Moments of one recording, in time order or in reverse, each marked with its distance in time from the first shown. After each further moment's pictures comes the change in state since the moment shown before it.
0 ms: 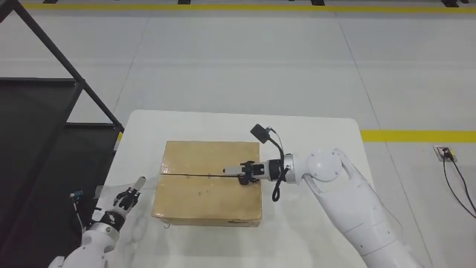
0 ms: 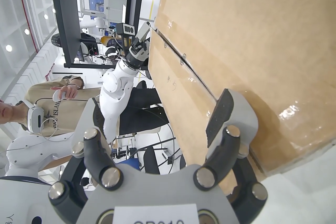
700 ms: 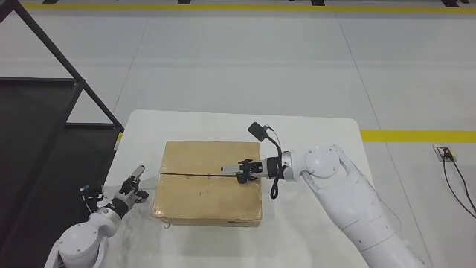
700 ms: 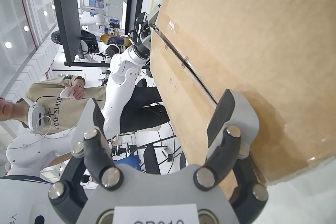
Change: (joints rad) left arm -0.229 -0.011 0.026 0.281 -0.387 0.088 -0.123; right arm 0.032 -0.003 -0.029 0.026 0.022 -0.004 0.001
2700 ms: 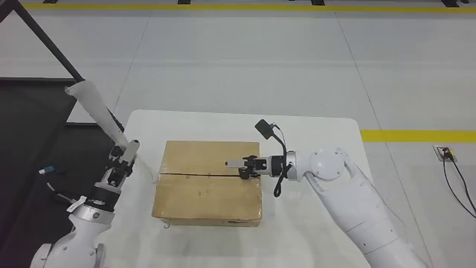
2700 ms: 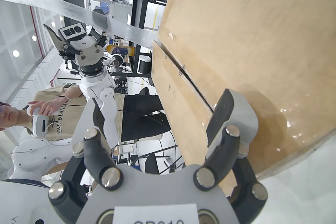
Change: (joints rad) left arm 0.168 0.006 -0.012 -0.552 0.351 -0.315 0.257; right arm -0.026 0.022 0.018 -0.018 0.021 -0.015 -0.068
